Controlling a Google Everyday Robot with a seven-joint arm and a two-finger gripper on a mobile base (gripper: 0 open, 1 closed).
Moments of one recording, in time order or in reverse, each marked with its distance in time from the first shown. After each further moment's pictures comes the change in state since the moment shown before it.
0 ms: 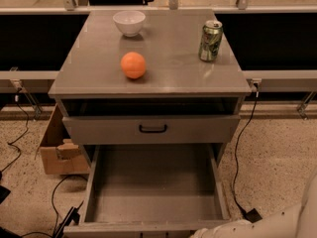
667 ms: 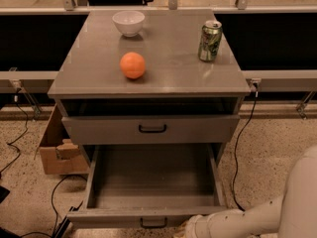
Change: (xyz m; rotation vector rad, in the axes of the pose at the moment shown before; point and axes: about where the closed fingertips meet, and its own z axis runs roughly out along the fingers) arm -0.023 -0.042 0.023 0.055 -0.052 -0.016
